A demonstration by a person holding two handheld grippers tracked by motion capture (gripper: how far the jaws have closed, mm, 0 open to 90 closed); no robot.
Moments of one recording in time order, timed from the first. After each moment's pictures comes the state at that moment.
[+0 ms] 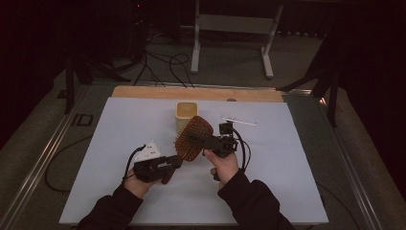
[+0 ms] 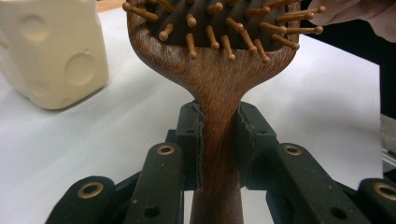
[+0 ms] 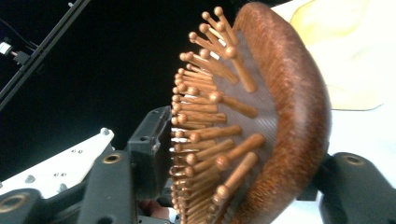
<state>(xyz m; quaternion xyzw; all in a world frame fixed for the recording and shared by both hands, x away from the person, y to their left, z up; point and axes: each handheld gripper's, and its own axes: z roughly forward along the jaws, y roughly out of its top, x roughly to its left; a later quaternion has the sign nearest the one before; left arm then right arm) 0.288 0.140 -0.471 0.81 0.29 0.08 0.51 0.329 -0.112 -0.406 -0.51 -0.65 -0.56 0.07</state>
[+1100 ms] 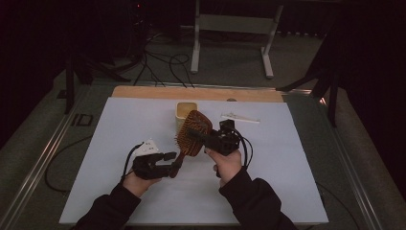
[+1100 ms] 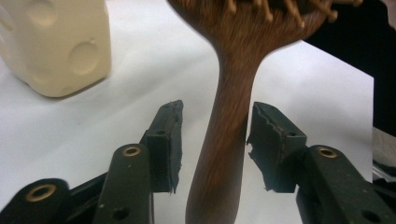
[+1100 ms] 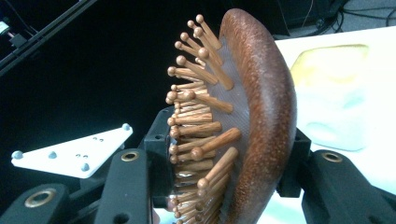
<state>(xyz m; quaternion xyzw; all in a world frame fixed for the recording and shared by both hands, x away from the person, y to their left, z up) 0.294 0.145 -0.469 0.80 0.32 0.06 0.51 0.322 -0.112 -0.385 -0.45 -0.67 -0.58 0.00</state>
